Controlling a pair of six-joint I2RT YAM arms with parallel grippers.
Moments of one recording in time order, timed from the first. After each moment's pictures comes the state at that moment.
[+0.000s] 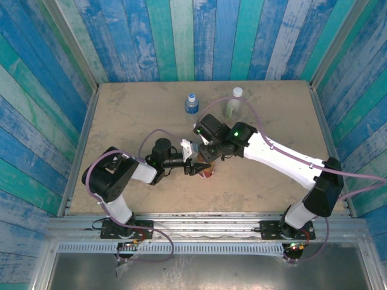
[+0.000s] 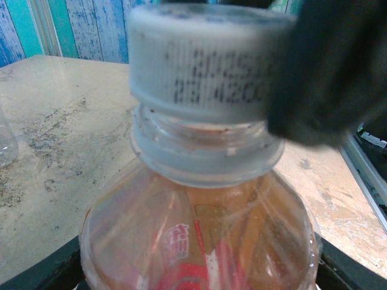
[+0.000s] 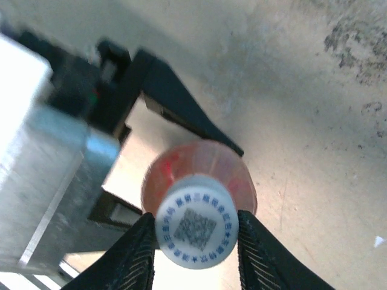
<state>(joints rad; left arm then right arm) -0.57 1.71 0.46 1.03 0.84 0.13 0.95 1.59 1.46 -0.98 0.13 0.28</state>
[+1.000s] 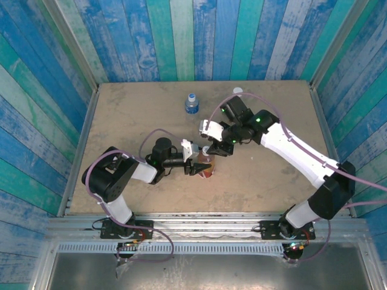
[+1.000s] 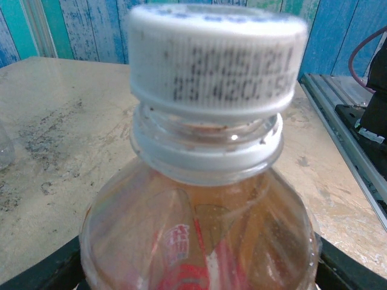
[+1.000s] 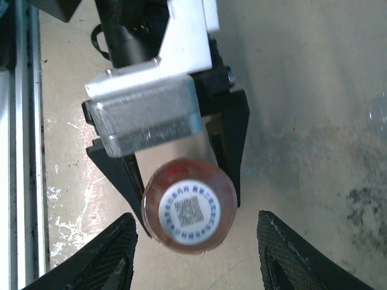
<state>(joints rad) -0.57 1.71 0.47 1.01 0.85 0.16 0.70 1.53 1.44 -0.93 -0.39 -0.64</state>
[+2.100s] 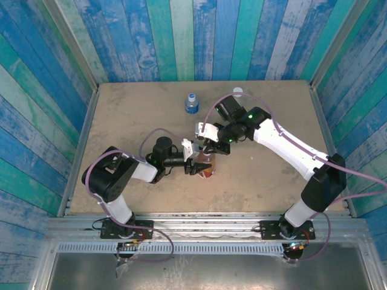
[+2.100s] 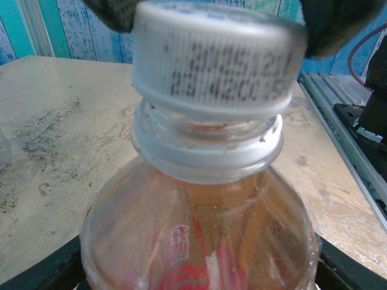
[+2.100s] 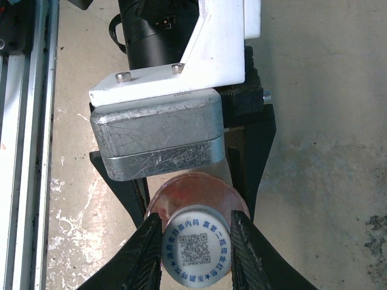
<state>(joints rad) -0.57 1.71 0.48 0.99 0.86 0.16 0.70 1.61 1.48 -0.96 -0.44 -0.70</state>
